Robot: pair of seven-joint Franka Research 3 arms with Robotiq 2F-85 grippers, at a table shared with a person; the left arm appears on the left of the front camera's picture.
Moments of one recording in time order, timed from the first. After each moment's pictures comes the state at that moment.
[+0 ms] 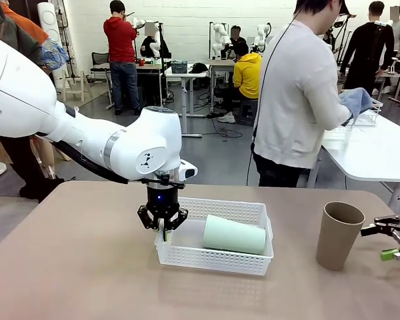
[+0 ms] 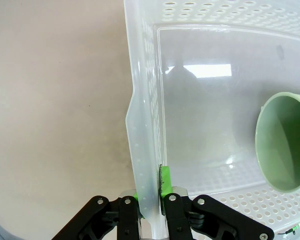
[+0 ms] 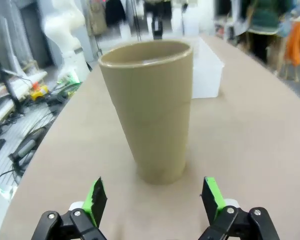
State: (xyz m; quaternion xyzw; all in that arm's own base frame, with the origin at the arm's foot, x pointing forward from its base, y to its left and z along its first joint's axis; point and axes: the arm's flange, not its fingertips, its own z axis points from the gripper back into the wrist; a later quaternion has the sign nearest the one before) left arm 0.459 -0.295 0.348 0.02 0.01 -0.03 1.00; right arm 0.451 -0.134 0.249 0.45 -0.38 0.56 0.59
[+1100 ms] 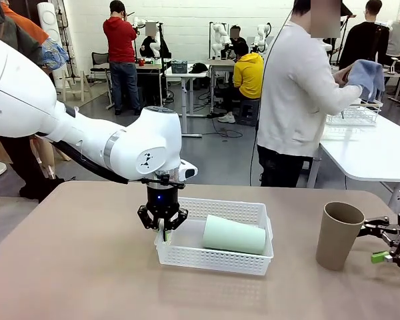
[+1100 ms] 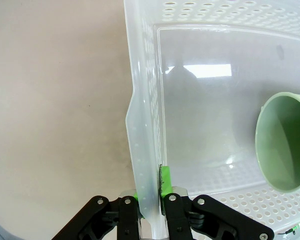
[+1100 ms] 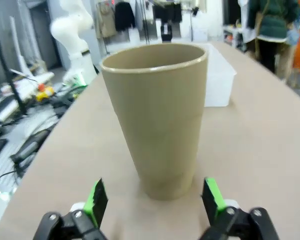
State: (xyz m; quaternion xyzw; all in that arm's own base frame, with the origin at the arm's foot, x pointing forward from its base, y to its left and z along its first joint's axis) left arm 0.459 -0.295 0.348 0.02 0.01 -0.03 1.00; right arm 0.453 -0.112 0.240 0.46 -0.38 0.57 0.57
